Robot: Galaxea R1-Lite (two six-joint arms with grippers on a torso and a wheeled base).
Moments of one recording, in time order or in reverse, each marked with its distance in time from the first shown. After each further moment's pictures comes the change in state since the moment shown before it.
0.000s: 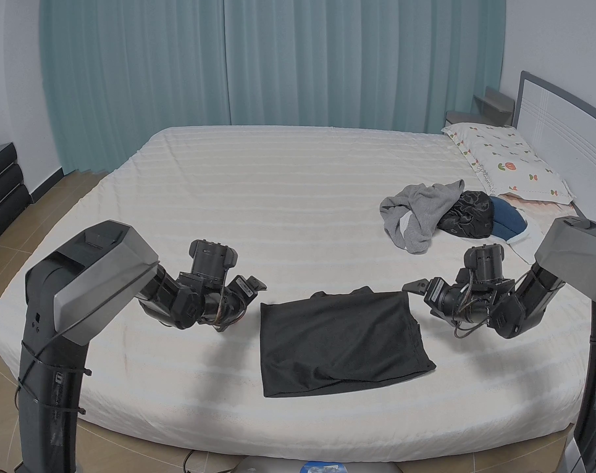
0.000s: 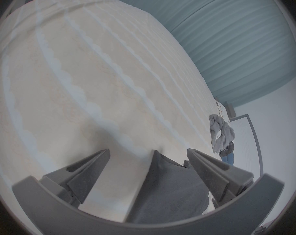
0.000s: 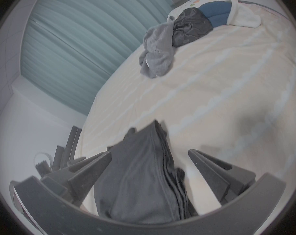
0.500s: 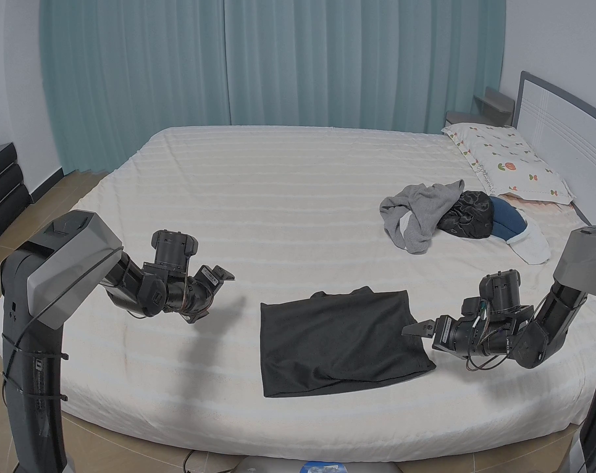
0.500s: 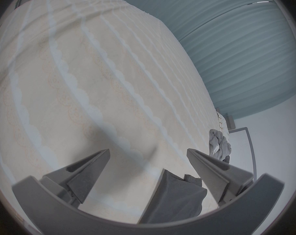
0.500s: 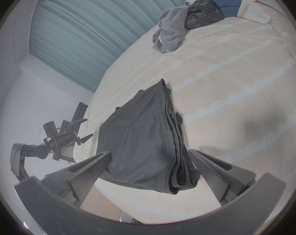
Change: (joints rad) left arm 0.123 -0.067 0.066 -0.002 -0.075 -0.001; right arm 0.027 -0.131 0.324 -0.082 0.149 -0.145
